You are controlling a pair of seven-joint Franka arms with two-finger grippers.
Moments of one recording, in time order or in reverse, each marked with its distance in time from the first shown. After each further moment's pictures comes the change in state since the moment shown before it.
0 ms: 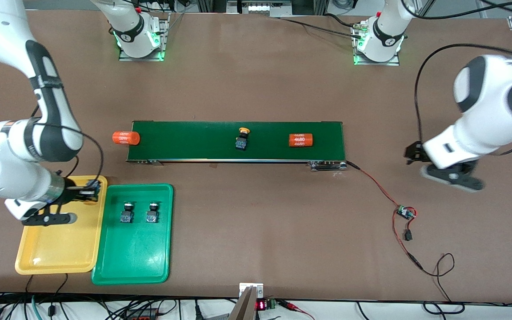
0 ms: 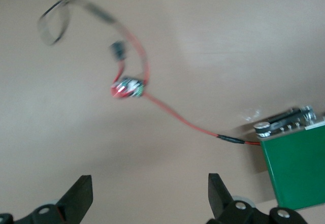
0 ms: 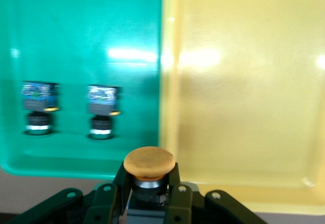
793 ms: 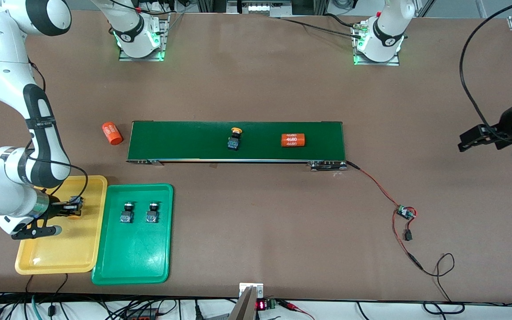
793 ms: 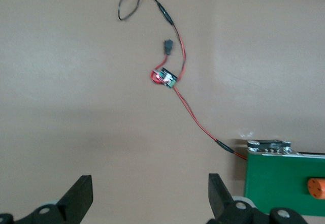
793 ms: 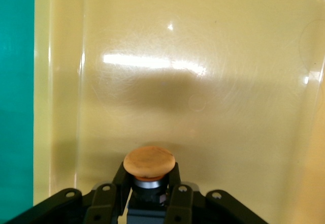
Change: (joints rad) left arm 0.104 -0.097 -0.038 0.080 -0.051 -0.149 -0.201; right arm -0.042 0.218 -0.077 0.117 -0.001 0.147 -0.170
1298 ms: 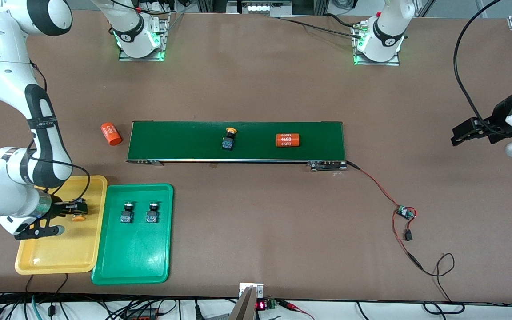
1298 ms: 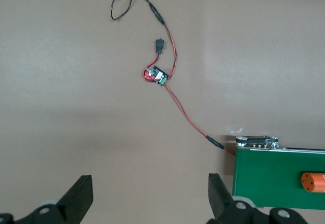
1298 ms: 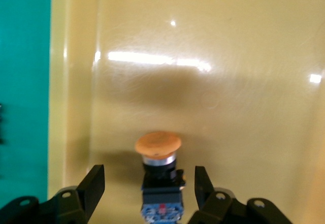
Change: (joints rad) left arm 0.002 -0.014 -0.019 0.026 -0.002 -0.017 -0.011; right arm 0.017 -0.017 0.007 -0.010 0.002 -0.043 0.010
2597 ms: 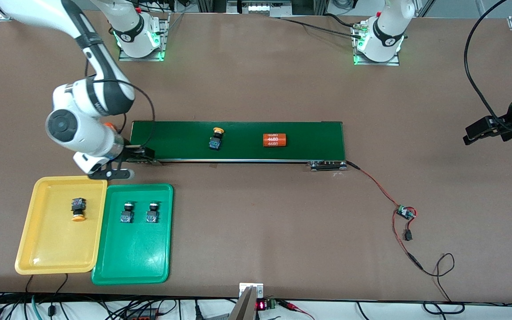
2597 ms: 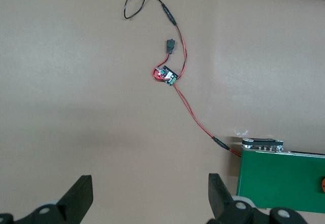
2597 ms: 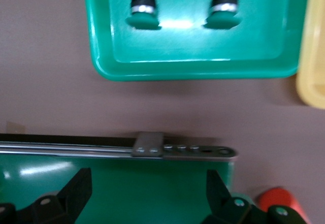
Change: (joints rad) left arm 0.031 0.000 0.005 0.011 0.000 -0.023 -0.001; right arm 0.065 -0.529 0.274 -0.727 0.037 0.128 0.498
